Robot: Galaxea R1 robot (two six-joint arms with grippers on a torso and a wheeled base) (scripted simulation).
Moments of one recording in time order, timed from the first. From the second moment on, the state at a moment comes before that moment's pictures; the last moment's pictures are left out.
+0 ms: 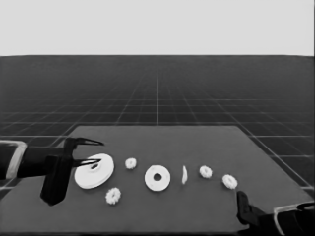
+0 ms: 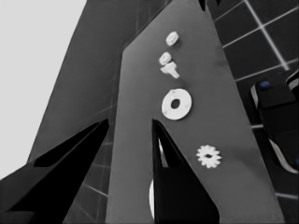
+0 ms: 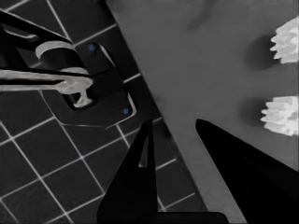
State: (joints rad) left arm -0.35 1.76 -0.42 0.31 0.68 0.35; right arm -0.35 1.76 -0.38 -0.70 -1.18 0.32
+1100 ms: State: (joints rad) left arm 0.14 2.86 -1.98 0.25 1.37 -0.90; right arm -0.35 1.76 -0.39 -0.70 -1.18 0.32
